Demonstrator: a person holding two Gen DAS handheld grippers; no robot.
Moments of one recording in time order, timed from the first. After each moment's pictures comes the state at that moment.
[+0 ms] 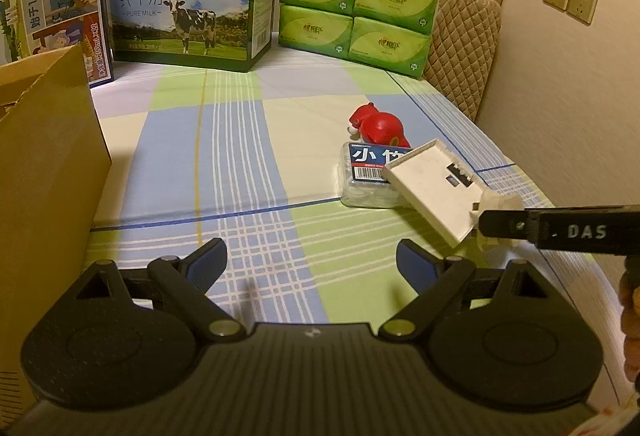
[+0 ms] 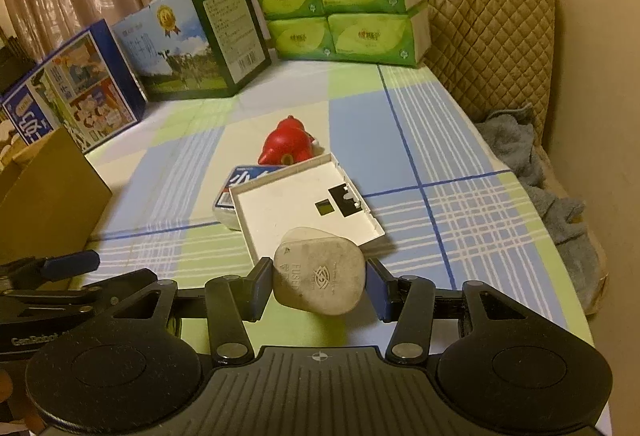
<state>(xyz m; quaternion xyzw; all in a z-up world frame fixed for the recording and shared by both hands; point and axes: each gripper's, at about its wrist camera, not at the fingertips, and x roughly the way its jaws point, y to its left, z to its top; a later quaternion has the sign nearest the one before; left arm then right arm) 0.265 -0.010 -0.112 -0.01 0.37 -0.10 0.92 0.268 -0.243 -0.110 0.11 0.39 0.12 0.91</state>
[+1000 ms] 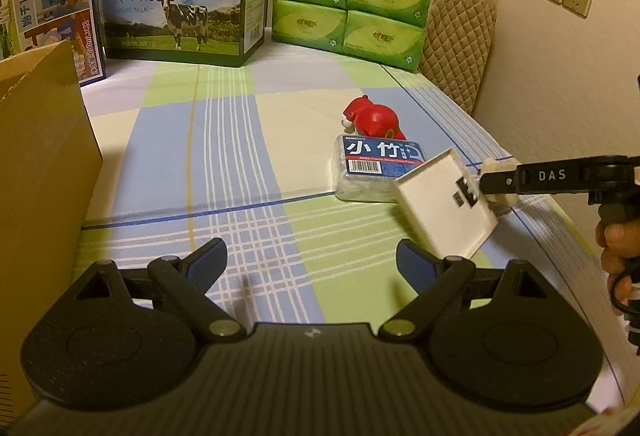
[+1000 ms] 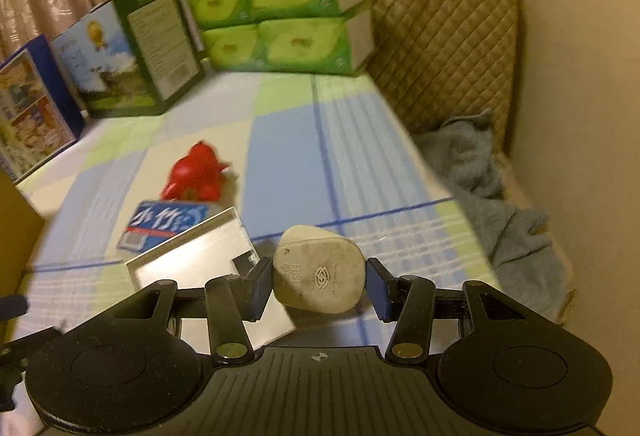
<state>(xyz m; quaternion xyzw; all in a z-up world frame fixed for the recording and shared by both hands) 0.267 -0.013 -0.118 -0.01 0.37 -0.11 0.92 0.312 -0.280 -0.128 0.10 0.40 0.07 0.91</state>
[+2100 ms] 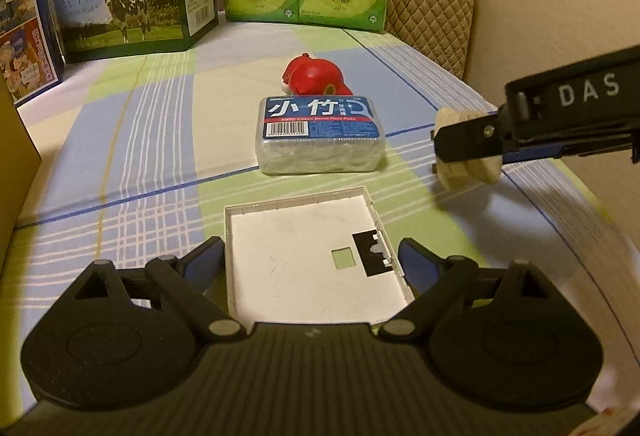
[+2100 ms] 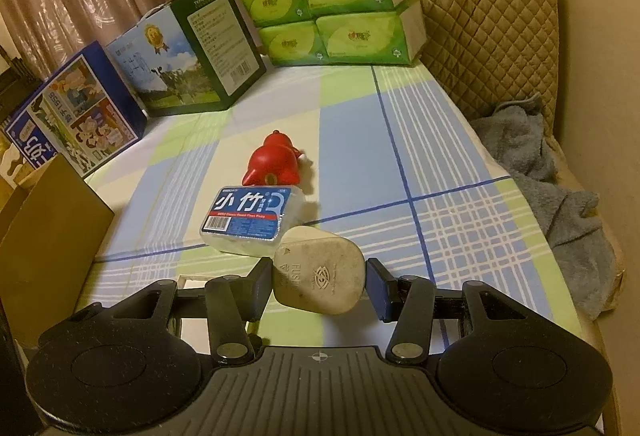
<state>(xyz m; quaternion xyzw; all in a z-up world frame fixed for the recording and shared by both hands) 0.277 -0.083 -0.160 0.04 0.38 -0.11 0.92 0.292 -0.269 -0.113 0.14 0.40 0.14 0.89</state>
